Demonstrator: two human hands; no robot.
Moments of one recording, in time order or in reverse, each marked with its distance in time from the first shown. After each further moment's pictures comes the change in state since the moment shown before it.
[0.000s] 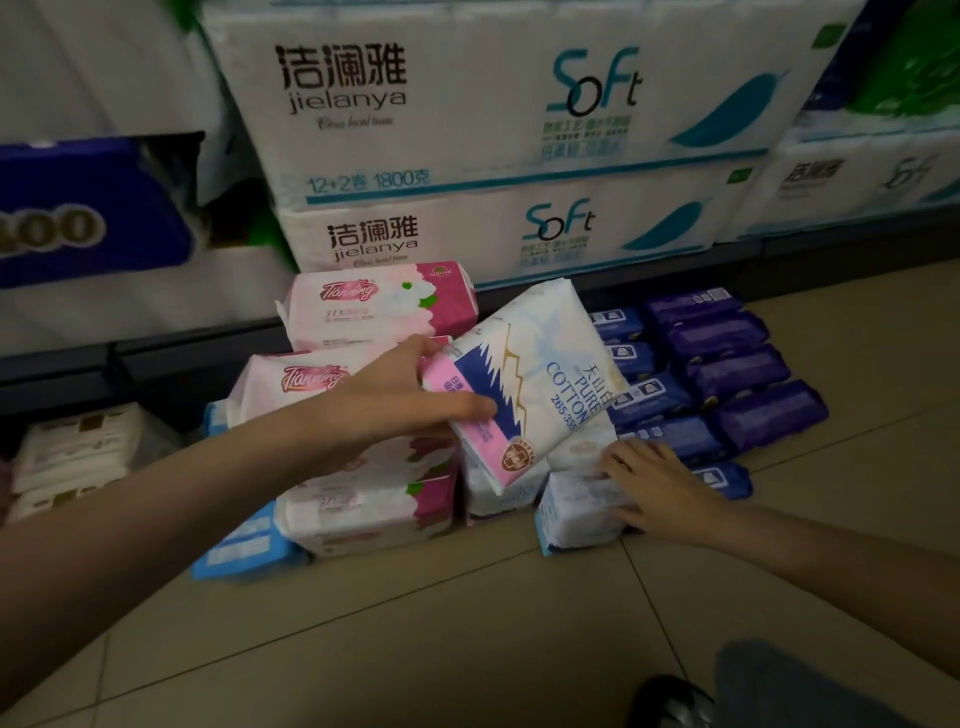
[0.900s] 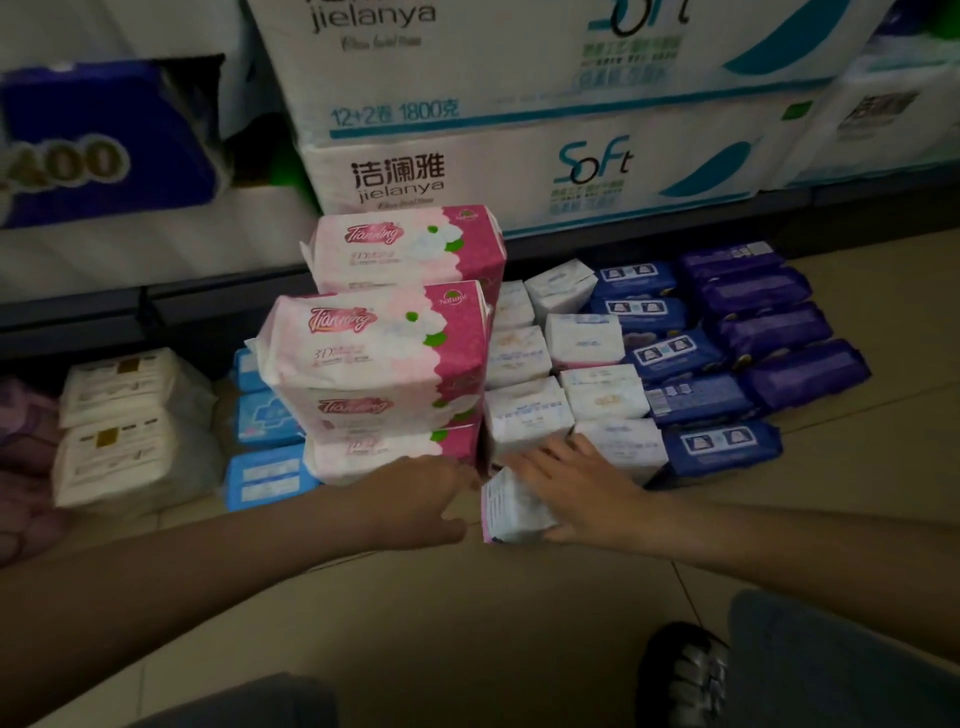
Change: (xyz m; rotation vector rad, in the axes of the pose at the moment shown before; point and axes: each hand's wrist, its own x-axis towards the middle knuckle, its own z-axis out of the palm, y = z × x) left_hand -0.017 -0.105 0.034 1.030 -0.356 0.140; right_hand 0.017 -0.103 -0.001 -0.067 -0.059 -0.246
